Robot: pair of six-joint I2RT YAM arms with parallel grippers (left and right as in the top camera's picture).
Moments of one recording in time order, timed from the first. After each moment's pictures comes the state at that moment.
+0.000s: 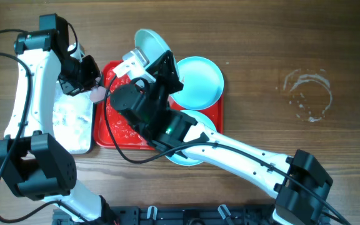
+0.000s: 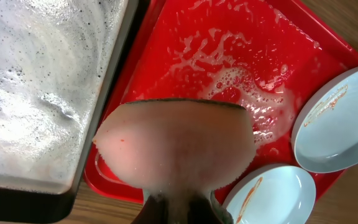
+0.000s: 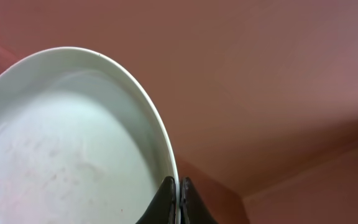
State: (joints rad) left arm 0.12 1.82 1.64 -1.30 0.21 -0.31; right arm 1.06 1.80 1.44 0.03 1.30 -0.51
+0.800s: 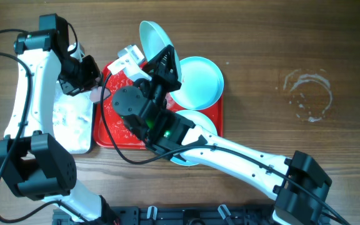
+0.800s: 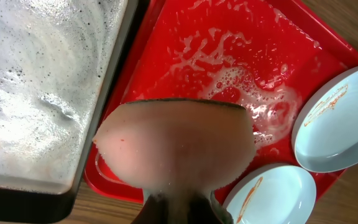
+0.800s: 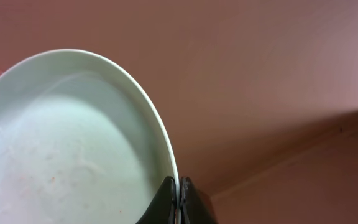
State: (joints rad) left arm 0.12 1.82 1.64 -1.30 0.21 -0.30; right arm 1.08 1.80 1.44 0.23 1.40 -0.78
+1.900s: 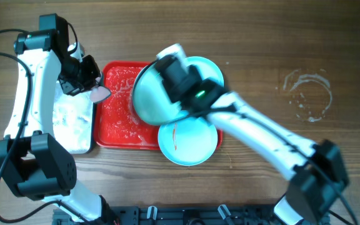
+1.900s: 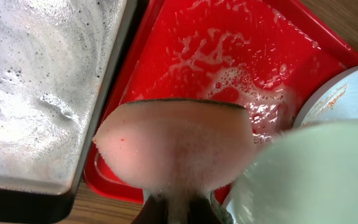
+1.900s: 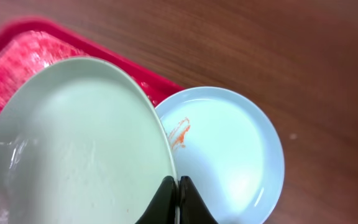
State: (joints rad) left arm 0.12 1.82 1.64 -1.30 0.21 -0.30; right arm 0.72 1.73 1.44 -0.61 0.28 0.22
